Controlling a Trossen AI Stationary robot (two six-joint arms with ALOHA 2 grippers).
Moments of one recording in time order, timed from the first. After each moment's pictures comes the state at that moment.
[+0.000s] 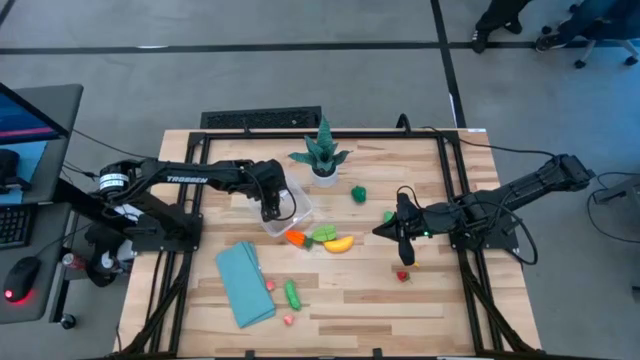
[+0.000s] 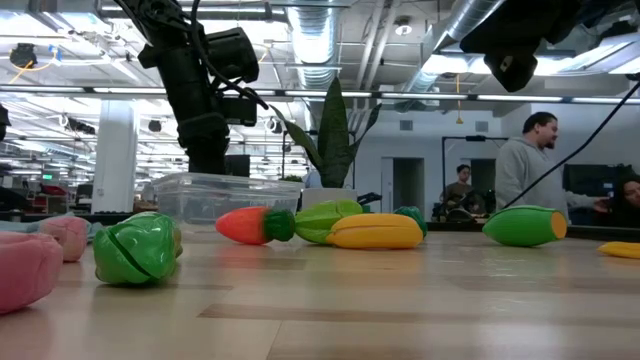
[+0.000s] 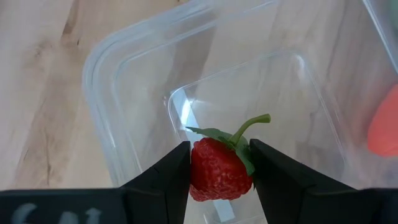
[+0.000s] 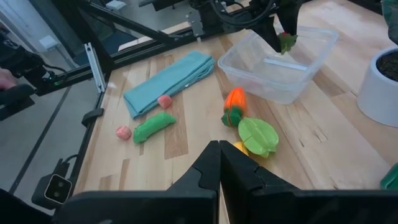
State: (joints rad) left arm 0.30 1.46 0.85 -0.51 -0.06 0.01; right arm 0.34 0.94 0.59 -0.11 0.26 0.42
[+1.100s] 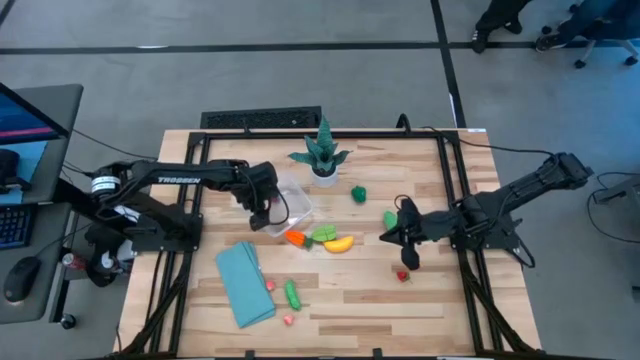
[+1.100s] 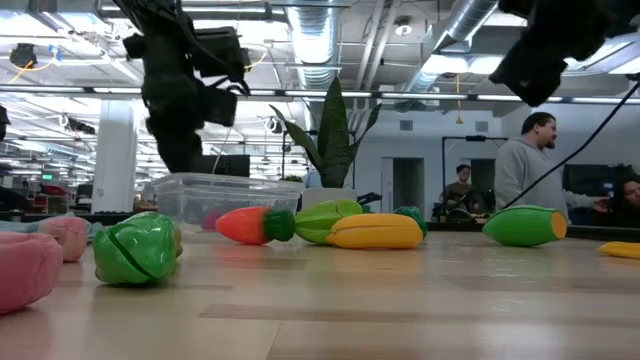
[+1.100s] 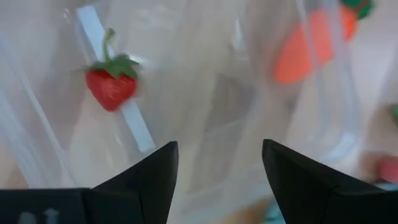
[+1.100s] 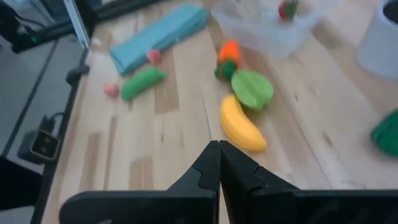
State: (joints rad) left arm 0.30 1.39 0.85 -0.73 0.22 -0.10; right arm 0.39 0.94 0.59 -0.30 0.26 0.48
